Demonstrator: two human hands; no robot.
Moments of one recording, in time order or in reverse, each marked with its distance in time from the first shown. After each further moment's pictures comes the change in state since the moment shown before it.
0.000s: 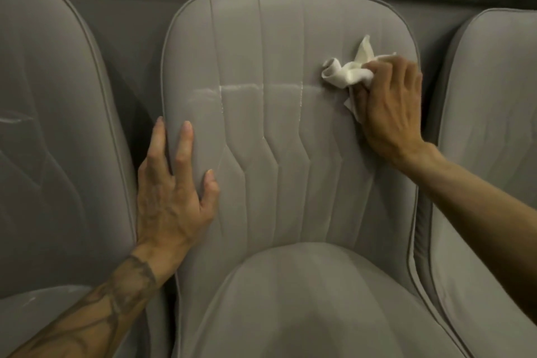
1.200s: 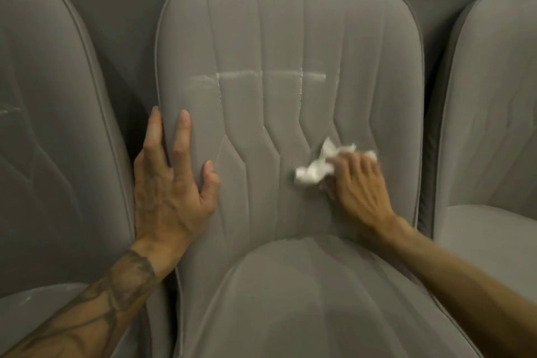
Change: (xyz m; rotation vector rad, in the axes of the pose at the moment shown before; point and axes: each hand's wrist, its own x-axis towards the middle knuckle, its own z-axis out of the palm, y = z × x) left_hand -0.001 0.004 0.002 0.017 0.001 -0.013; right_hand -0.145 -0.030 0.025 0.057 -0.224 -0.215
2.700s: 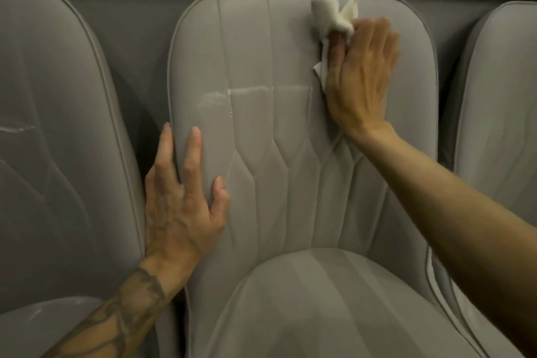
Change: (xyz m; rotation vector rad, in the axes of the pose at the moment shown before) left_hand 0.000 -0.004 0.003 -0.015 0.025 0.011; right_hand 0.199 -0.001 -0.042 0.048 0.468 0.481
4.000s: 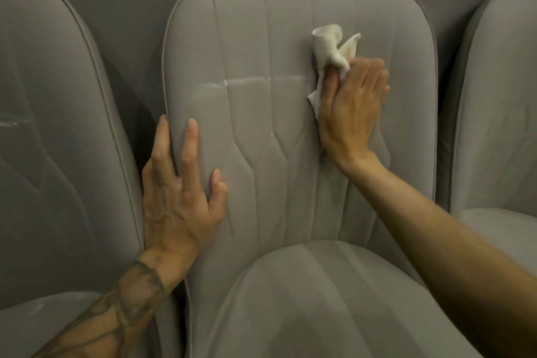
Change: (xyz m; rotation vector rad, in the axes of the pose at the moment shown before) left_hand -0.001 0.001 0.000 -0.003 -0.012 -0.012; right_hand -0.055 0.006 0.004 -0.027 0.027 0.124
